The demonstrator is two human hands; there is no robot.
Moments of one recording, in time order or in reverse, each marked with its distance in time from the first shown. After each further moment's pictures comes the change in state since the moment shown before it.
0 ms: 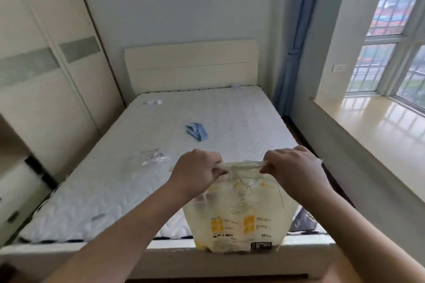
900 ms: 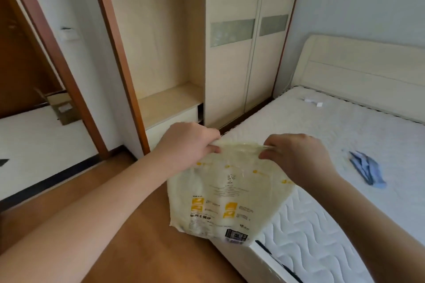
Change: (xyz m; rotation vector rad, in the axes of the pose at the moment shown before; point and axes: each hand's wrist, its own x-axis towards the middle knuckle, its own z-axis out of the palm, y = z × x) left_hand -0.299 -0.424 -0.225 0.443 0.084 -0.594; right_hand 0.248 -0.535 0.079 0.300 -0.102 -0.643
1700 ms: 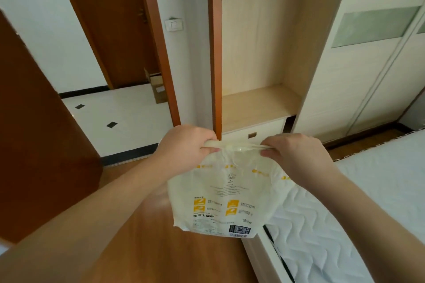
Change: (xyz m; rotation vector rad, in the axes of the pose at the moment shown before) left_hand 0.023 -0.281 0.032 -0.088 -0.072 -0.645; right_hand 0.320 -0.148 0.144 0.196 -0.077 -0.486
